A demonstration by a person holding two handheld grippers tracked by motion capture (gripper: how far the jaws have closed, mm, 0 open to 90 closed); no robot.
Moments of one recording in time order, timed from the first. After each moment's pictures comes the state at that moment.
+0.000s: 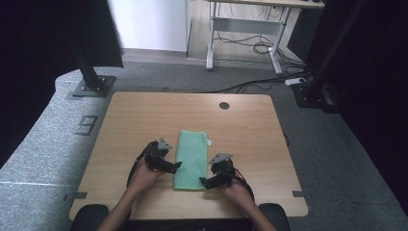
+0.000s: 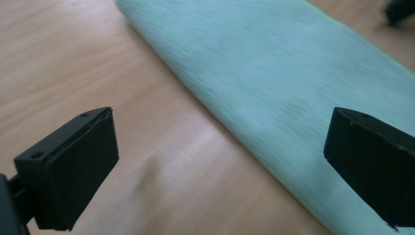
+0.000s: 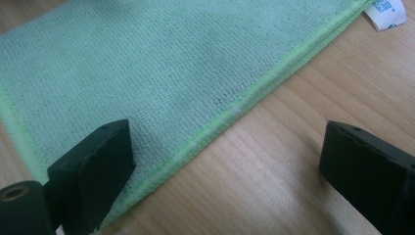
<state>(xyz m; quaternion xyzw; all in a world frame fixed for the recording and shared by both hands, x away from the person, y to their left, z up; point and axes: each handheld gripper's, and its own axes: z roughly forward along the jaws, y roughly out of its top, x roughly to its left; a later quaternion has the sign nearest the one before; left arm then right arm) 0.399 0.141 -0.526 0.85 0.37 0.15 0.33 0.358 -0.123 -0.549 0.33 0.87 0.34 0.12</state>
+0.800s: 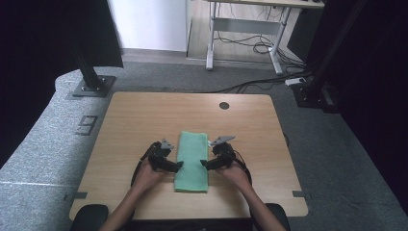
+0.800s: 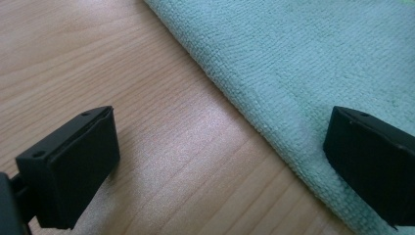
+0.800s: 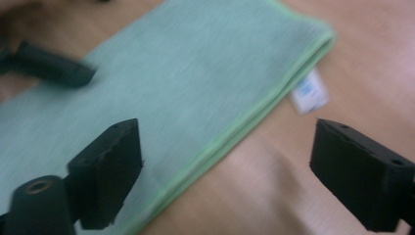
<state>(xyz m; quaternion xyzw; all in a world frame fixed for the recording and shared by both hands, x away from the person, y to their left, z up) 0.406 0.139 -0.549 0.85 0.39 0.14 0.33 0.415 -0.125 -0.526 0.35 0.86 0.36 0.12</state>
